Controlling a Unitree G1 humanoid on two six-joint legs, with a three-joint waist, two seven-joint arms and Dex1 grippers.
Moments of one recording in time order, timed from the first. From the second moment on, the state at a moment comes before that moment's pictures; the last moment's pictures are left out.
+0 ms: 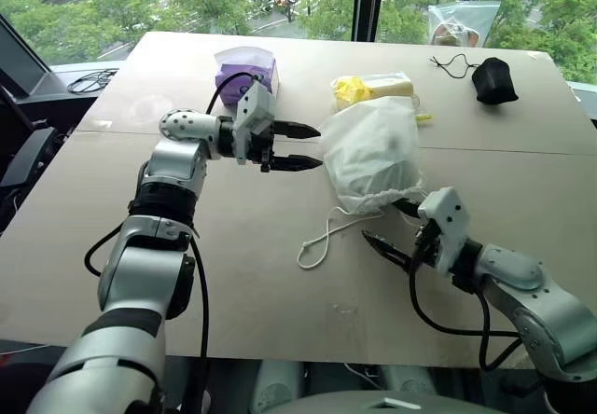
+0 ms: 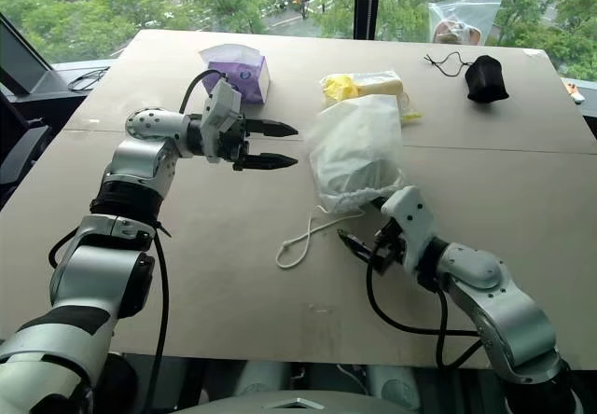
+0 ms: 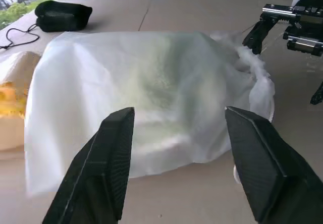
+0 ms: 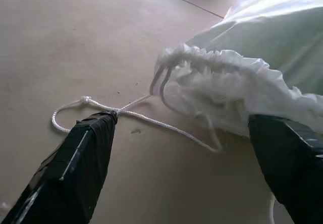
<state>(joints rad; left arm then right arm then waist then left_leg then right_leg) -0.90 0.59 -0.10 0.55 -0.38 0.16 -1.45 -0.02 -0.51 0.01 -0.78 0.44 0.79 0.53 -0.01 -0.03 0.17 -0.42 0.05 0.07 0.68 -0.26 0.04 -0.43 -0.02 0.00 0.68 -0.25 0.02</state>
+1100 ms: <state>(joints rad) -0.63 0.32 -0.32 0.38 -0.18 0.24 -1.07 0.37 -0.62 -0.06 -0.80 0.53 0.55 0.68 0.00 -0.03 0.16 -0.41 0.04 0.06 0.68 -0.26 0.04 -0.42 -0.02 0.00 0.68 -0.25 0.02</state>
